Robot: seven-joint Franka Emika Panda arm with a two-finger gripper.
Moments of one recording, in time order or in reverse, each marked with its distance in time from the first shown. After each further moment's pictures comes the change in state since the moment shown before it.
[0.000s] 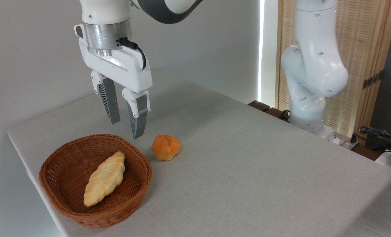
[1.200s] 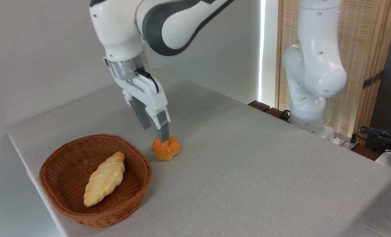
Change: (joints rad) arm -0.068 -0.069 -0.070 -0.299 0.000 0.033 0.000
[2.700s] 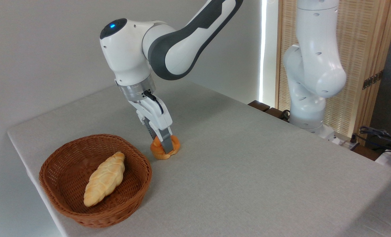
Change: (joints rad) arm -0.021 0.041 -0.007 -0.106 0.003 0.111 0.035
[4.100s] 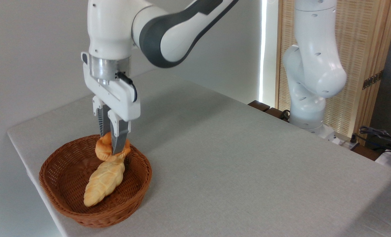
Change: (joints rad) arm 0.010 0.047 0.064 0.171 -0.050 0.262 -0.006
